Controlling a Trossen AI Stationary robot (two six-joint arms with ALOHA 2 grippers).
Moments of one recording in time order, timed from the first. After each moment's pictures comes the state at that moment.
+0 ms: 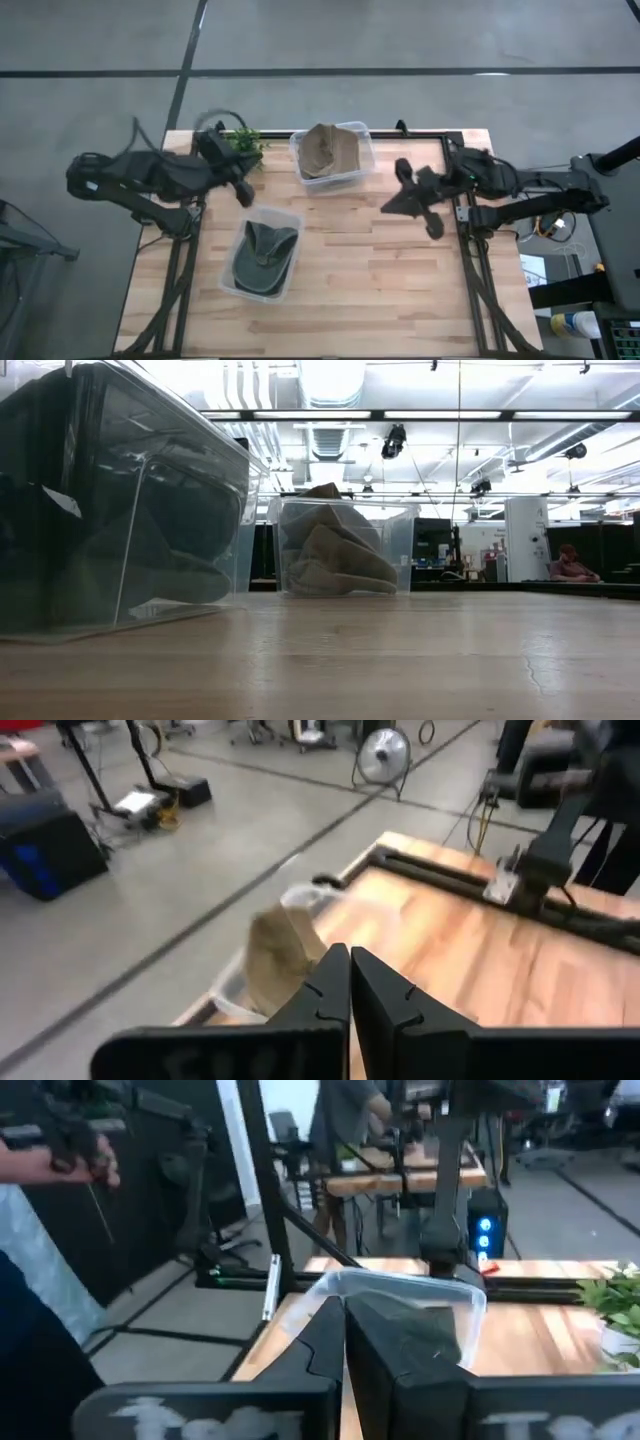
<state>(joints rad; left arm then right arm) -0.21 1.05 1.49 -0.84 -0.79 -0.33 -0.05 0.94 0.94 -0.09 -0.37 0.15</state>
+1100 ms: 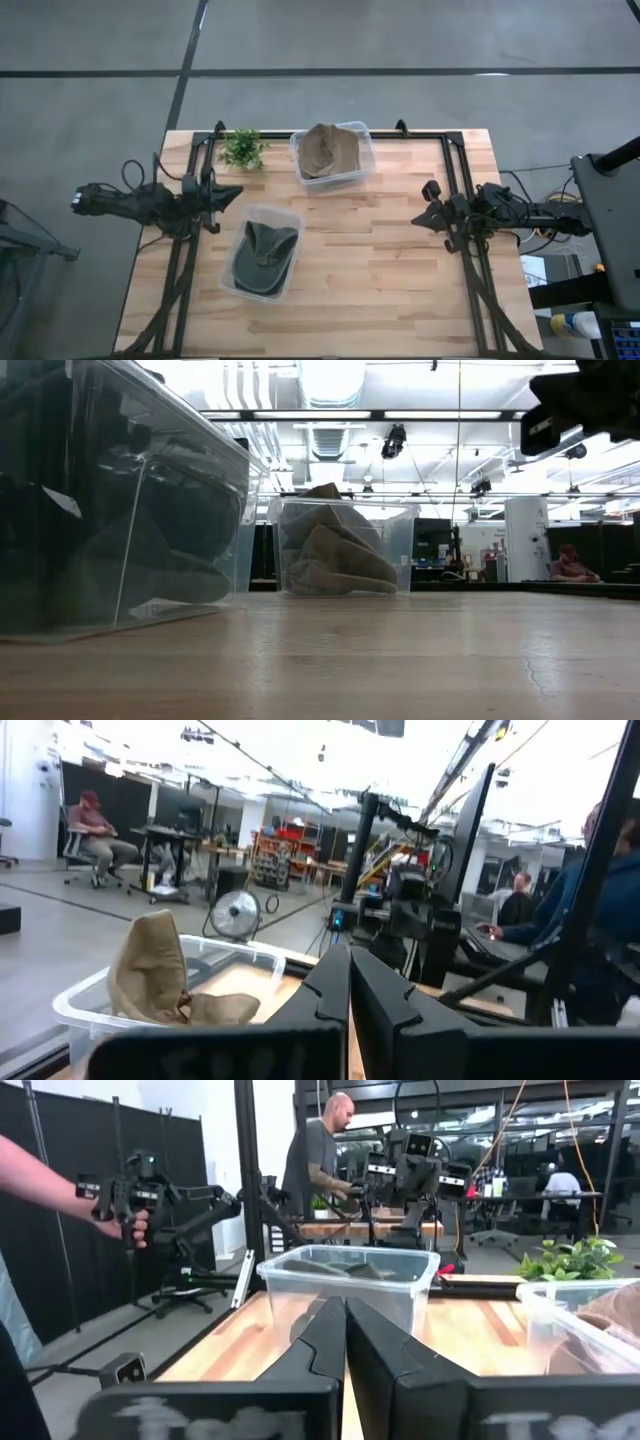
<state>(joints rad) -0.20 0.25 0.24 0.18 -0.45 -0.10 -0.03 0.14 0.10 0.17 -0.29 0.11</state>
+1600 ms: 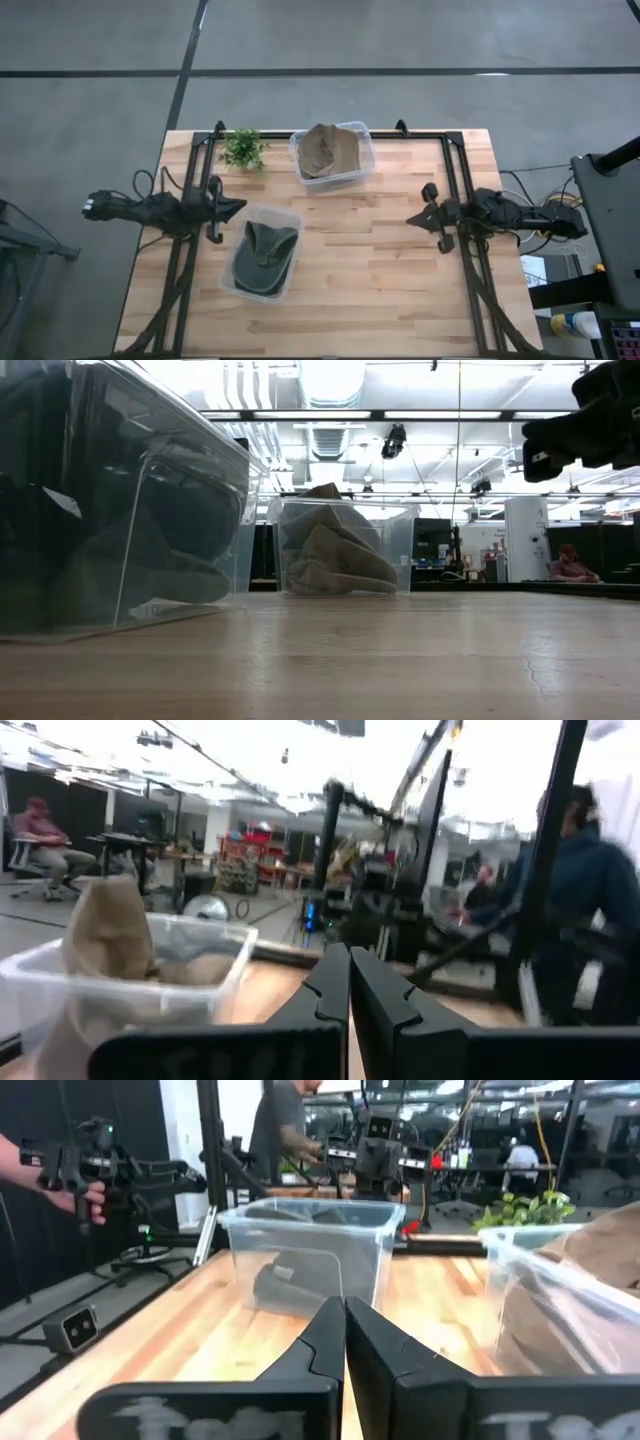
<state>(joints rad) -0.20 0.01 0.02 0.23 -0.35 -0.08 -0.03 0.02 0.01 0.06 -0.20 0.05</state>
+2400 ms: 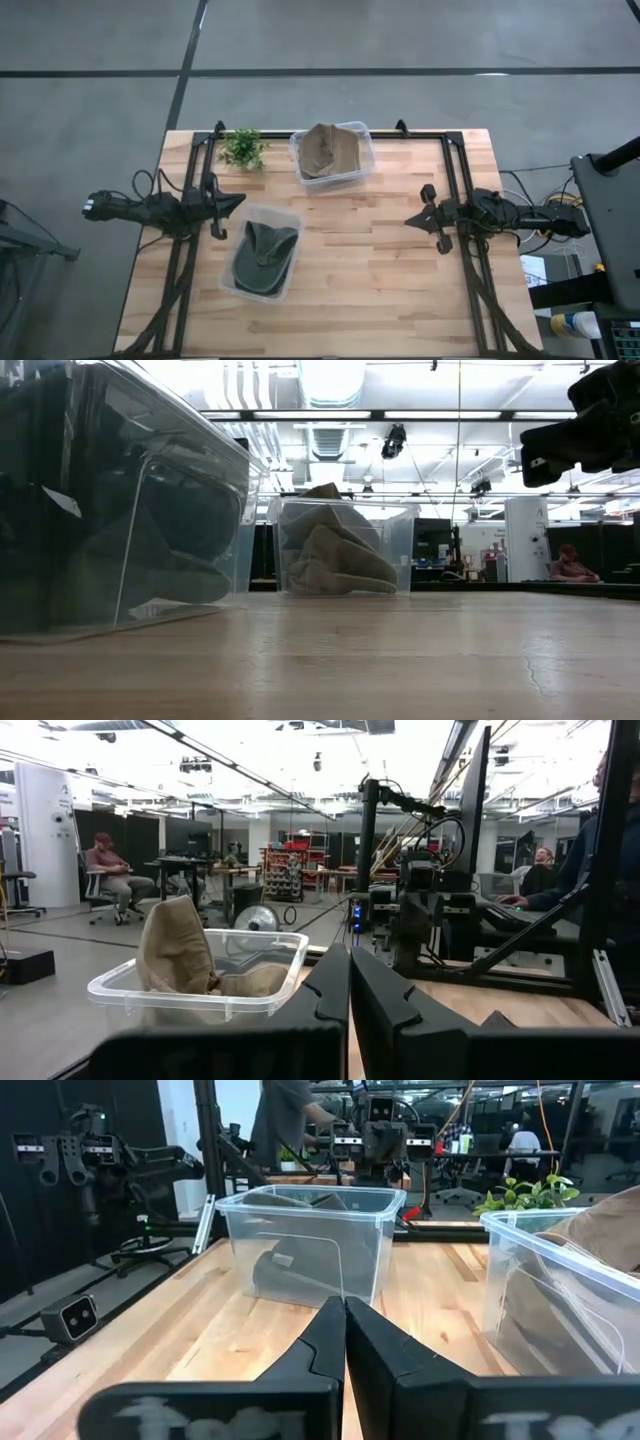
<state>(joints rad) -0.20 0.02 0.01 0.24 -0.45 0.06 -0.03 0.06 0.01 0.06 -0.20 0.05</state>
